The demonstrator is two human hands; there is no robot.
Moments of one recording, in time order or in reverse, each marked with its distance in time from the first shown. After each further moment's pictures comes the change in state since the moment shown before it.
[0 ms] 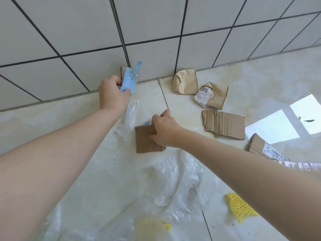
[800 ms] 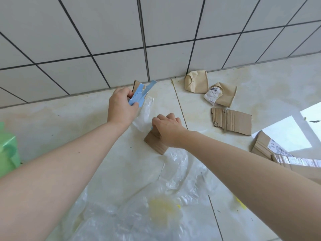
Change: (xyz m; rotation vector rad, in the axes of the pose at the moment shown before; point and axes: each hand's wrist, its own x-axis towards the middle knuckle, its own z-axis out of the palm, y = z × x) left_hand -0.055 -0.023 -0.046 0.078 -0.029 0.111; right_hand -0.016 -0.023 0.025 -0.278 0.104 -0.217
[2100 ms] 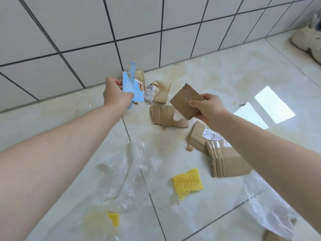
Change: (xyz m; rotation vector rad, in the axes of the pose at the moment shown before) left_hand -0.008 0.156 0.113 -0.317 -0.185 -0.213; right_hand -0.136 0.228 -0.044 1.532 0.593 0.718
